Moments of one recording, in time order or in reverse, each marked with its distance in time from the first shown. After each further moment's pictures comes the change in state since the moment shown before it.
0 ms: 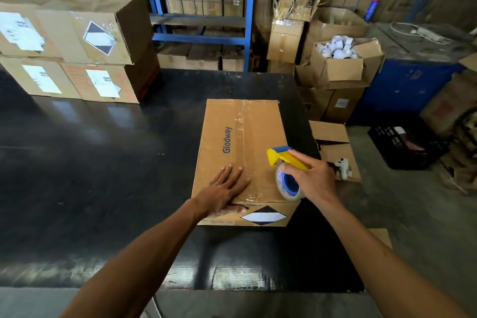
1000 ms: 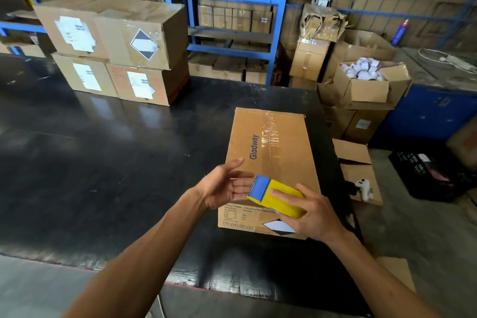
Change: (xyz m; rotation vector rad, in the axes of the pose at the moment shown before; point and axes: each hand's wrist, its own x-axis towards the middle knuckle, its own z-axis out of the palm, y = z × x) left_hand -0.051 -0.004 -0.109 -2.220 -0.007 -0.763; right_hand -0.046 0.004 0.041 -0.319 -0.160 -0.973
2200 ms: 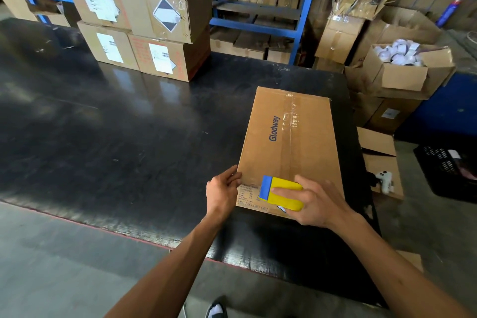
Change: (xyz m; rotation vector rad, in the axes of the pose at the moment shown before) left_hand -0.006 -0.096 -0.037 0.621 0.816 0.609; right_hand 0.015 -0.021 0.009 -0.259 -0.431 -0.074
